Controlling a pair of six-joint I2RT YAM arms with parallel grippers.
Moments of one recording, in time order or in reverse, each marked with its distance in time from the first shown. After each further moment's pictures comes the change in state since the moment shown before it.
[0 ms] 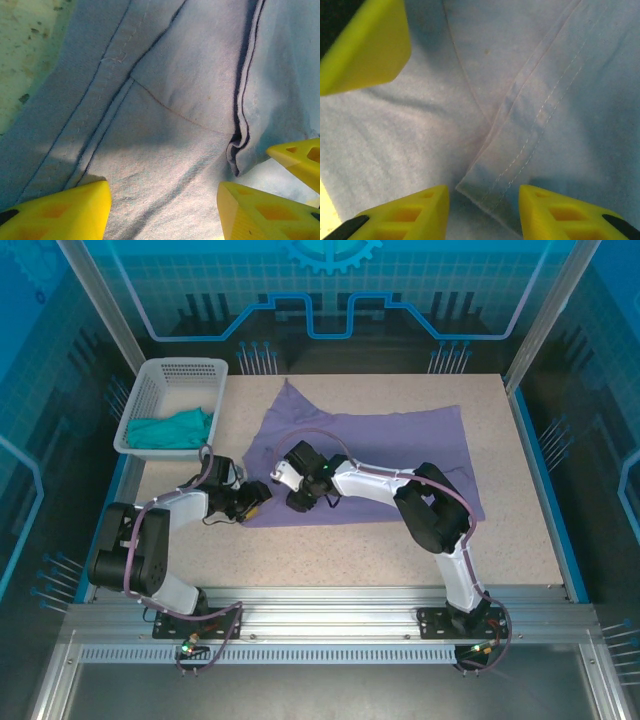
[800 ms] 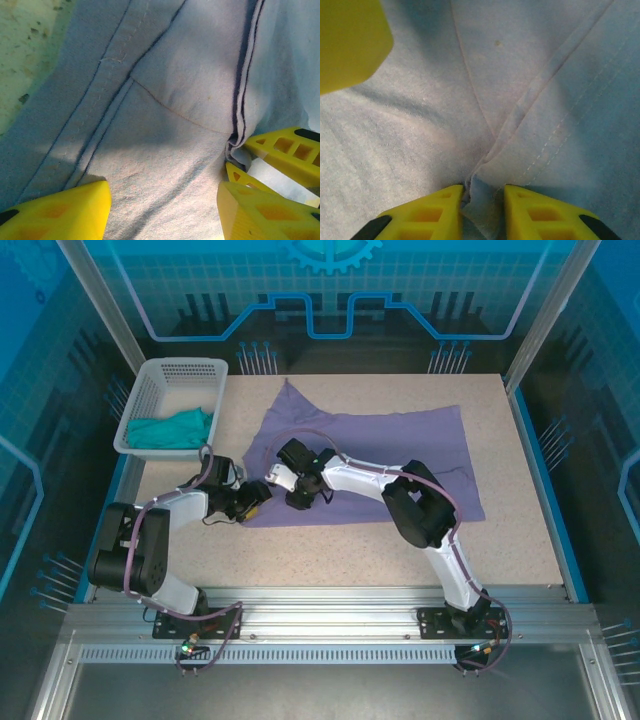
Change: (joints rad) left arm 0.002 0.000 0.000 0.000 0.003 0.001; right arm 0.001 0.109 0.146 -0.132 0.010 -0.076
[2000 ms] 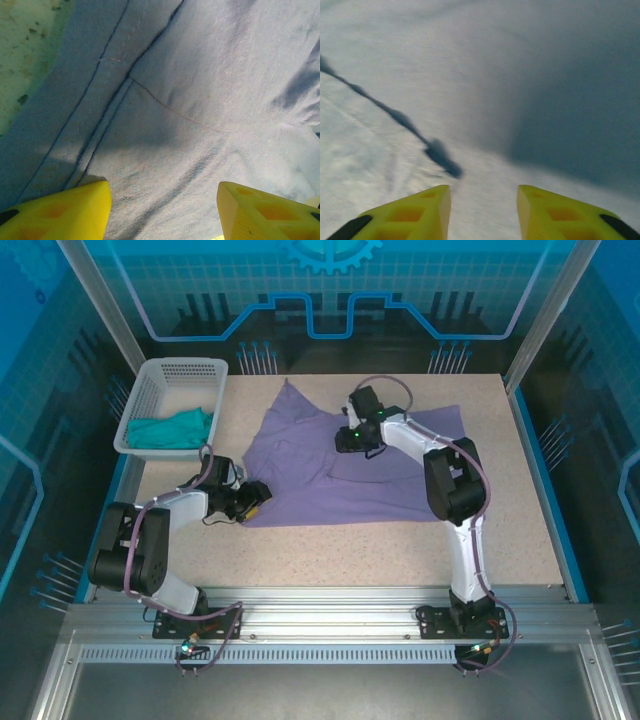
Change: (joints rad) left arm 0.001 0.003 -0.001 0.002 0.002 0.007; right arm -0.426 -0.016 0.043 0.043 -0.117 0.631
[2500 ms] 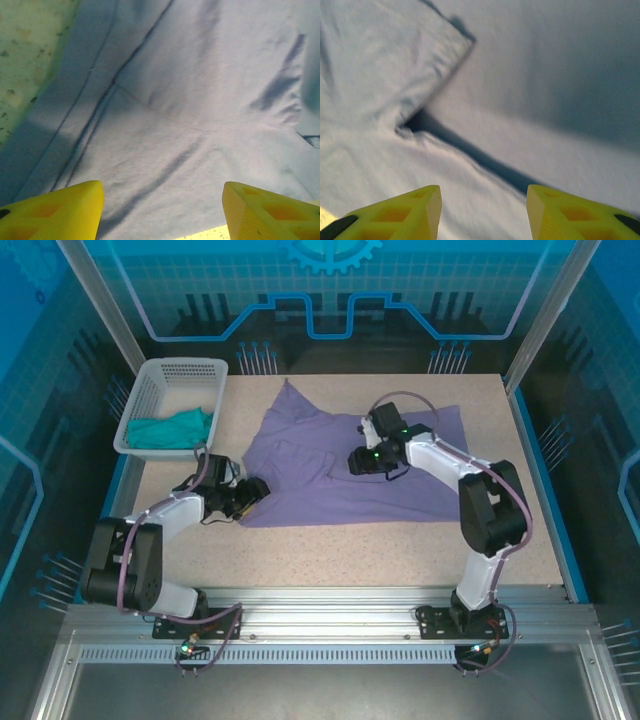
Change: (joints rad) left arm -0.016 -0.116 0.002 -0.038 -0.046 0.000; right arm -0.014 -0.381 -0.411 -0.023 -0.058 -0.050
